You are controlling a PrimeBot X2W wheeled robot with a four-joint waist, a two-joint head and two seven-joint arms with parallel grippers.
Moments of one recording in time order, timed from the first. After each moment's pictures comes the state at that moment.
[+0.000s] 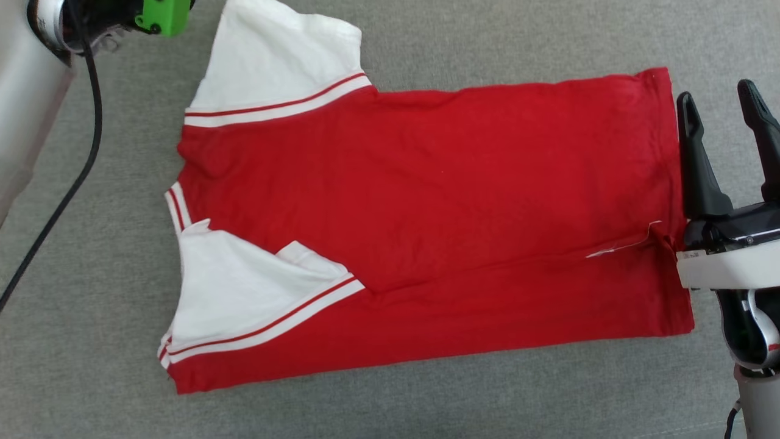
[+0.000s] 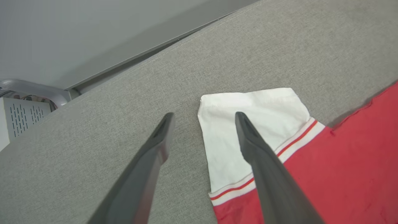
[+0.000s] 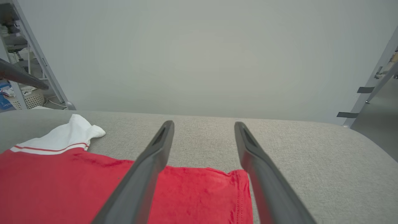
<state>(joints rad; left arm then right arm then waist) -1.43 0.56 -0.88 0.57 -0.95 -0.11 0.77 -0.27 -0.25 0.02 -0.21 0.34 0.13 -0.12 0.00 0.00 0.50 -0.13</state>
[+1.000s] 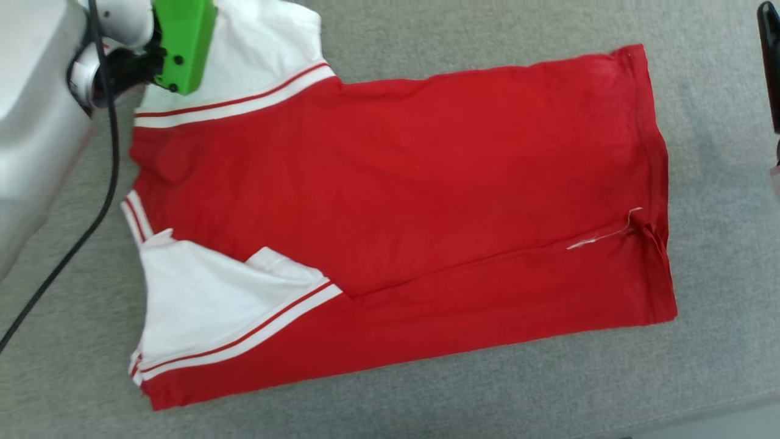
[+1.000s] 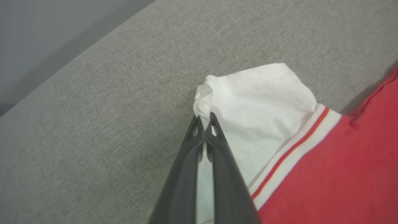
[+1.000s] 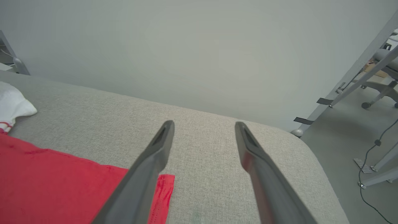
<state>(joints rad) -1.38 0.61 -1.03 0.55 -1.00 -0.13 0.65 -0.50 -0.51 0.04 -0.11 0.45 0.13 0.04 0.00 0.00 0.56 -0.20</state>
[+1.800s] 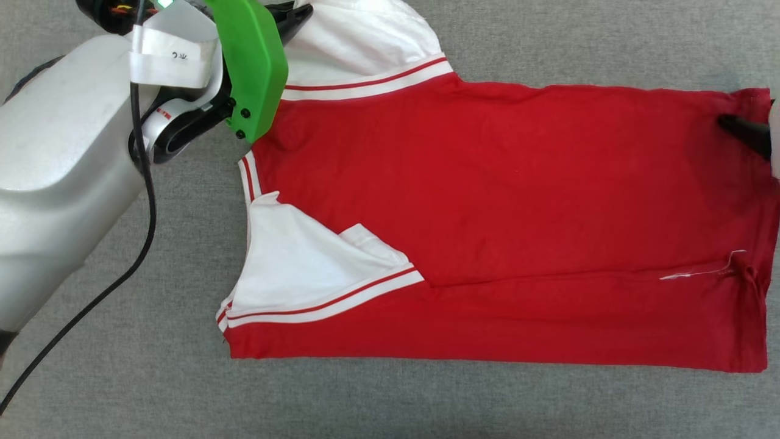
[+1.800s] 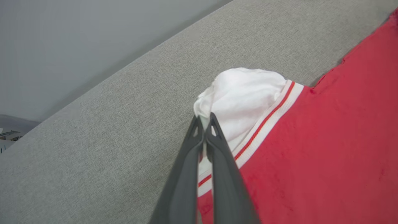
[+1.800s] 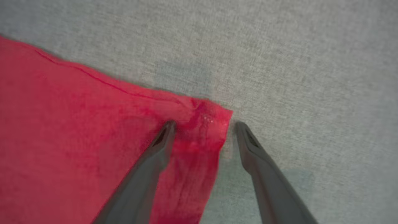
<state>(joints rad) -1.29 0.63 -1.06 0.28 -0.97 -0.11 0.38 -0.85 -0.72 0.44 0.33 0.74 0.13 0.83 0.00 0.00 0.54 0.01</state>
